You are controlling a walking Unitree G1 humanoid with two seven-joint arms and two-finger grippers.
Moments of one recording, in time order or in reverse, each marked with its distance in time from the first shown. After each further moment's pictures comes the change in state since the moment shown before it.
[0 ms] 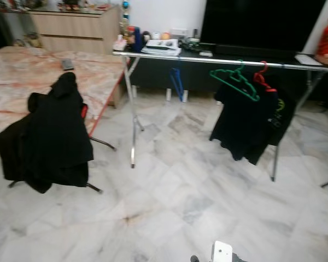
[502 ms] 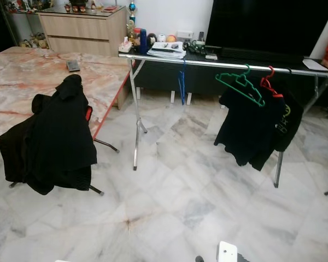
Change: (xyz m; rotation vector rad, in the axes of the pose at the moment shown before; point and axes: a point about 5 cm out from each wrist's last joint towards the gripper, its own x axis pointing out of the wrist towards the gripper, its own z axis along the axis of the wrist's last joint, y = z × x) left arm 0.008 -0.037 0.026 -0.021 -0.059 -0.049; right arm 0.000 -0.004 0.003 -0.003 -0.007 -0.010
